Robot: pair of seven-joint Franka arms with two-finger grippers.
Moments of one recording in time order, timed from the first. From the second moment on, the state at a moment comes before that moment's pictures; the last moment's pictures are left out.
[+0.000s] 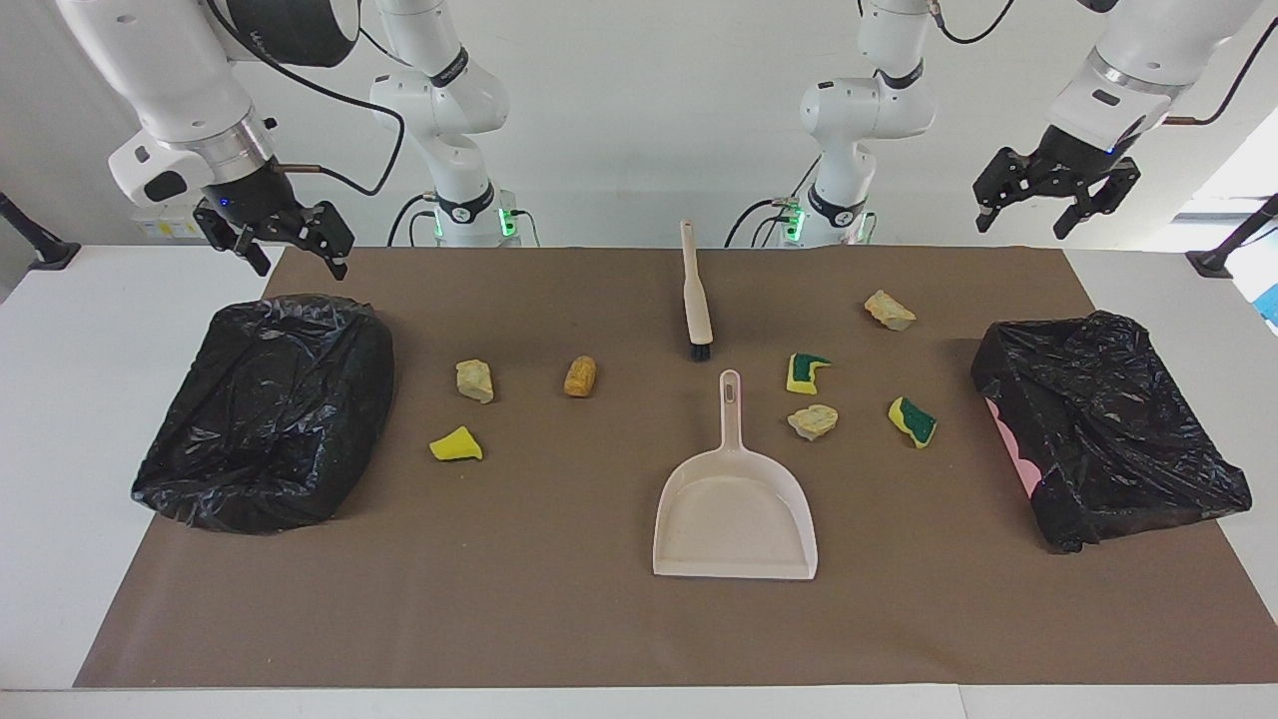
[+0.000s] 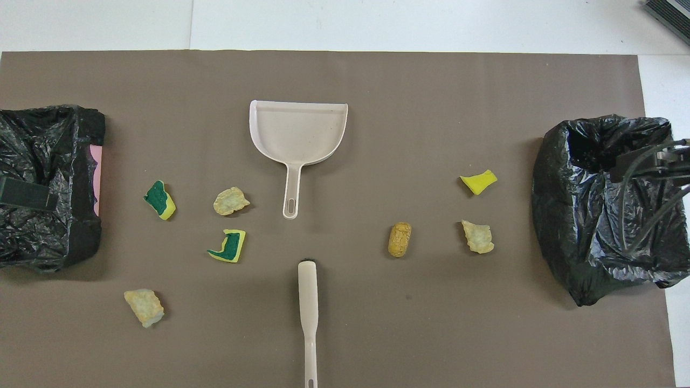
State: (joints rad) left arm -0.06 -0.07 0.01 -1.53 -0.02 1.44 0.11; right arm -0.01 0.03 -0.06 -1.53 0.00 1.53 0.01
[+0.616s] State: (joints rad) left arm -0.06 -0.07 0.00 -1.53 -0.02 1.44 0.11; right arm -0.01 0.03 -0.06 -1.53 0.00 1.53 0.01
